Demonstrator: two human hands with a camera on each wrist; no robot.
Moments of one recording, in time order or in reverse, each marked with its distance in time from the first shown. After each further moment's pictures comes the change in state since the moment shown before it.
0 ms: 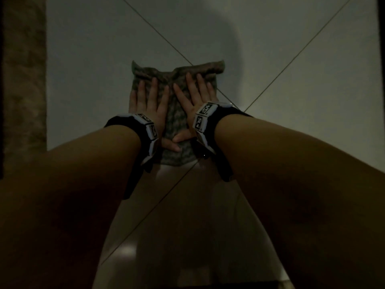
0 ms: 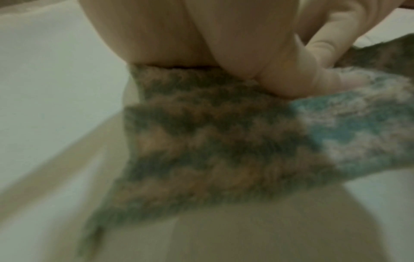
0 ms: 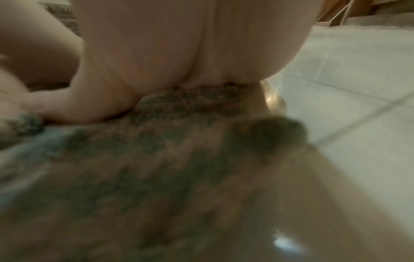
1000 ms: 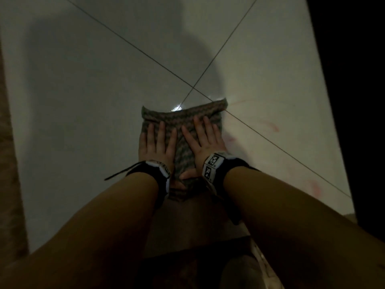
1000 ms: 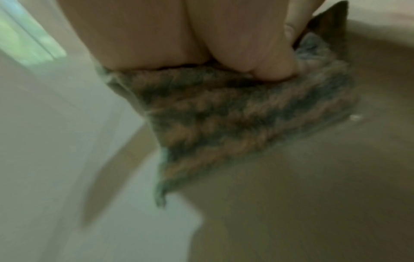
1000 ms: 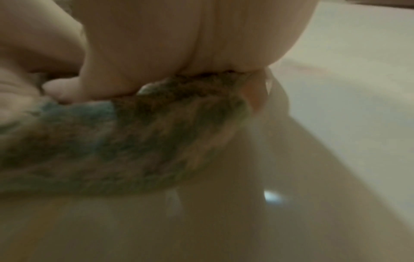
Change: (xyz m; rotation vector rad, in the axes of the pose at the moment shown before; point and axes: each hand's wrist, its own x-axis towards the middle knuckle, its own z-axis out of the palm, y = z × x) left_hand -0.106 0.126 0.051 0.045 -0.107 0.107; right_hand -0.163 0.017 0.084 0.154 -0.120 0.144
